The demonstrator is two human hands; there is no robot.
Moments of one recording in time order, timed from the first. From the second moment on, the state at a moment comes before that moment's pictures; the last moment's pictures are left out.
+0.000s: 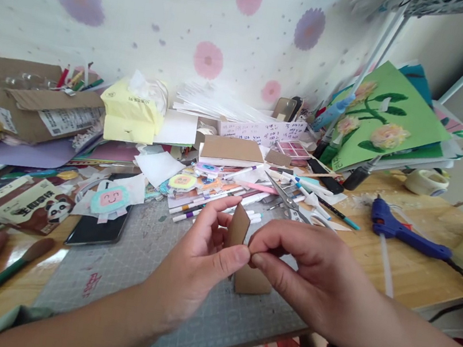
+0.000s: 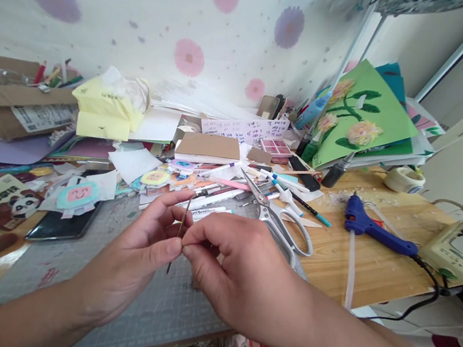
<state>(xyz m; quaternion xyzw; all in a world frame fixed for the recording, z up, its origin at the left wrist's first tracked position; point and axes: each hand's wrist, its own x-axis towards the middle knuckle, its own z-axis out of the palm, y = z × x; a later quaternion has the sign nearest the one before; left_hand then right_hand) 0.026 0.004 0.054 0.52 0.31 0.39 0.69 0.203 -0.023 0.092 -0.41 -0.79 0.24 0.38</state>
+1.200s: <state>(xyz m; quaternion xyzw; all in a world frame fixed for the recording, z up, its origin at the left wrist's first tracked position) 0.027 0.004 0.056 0.55 0.34 0.40 0.65 0.201 -0.025 0.094 -0.45 -0.78 0.26 0.35</state>
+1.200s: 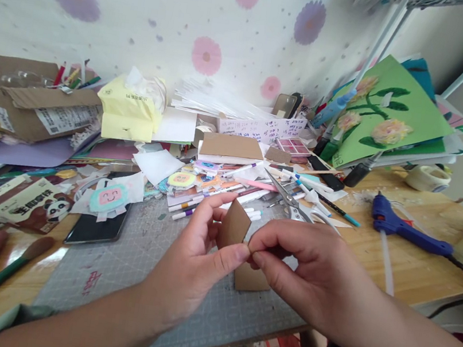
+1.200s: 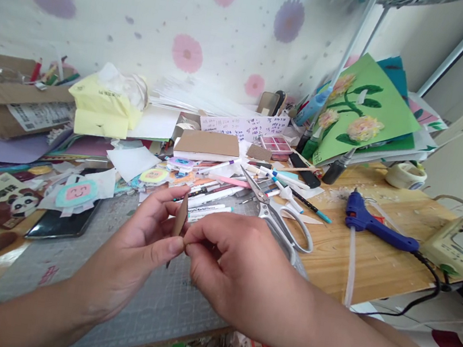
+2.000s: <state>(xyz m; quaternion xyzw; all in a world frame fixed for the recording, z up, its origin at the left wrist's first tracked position) 0.028 0.000 0.057 0.51 0.34 0.40 0.69 0.196 -0.021 0.093 -0.45 -0.75 0.28 0.39</state>
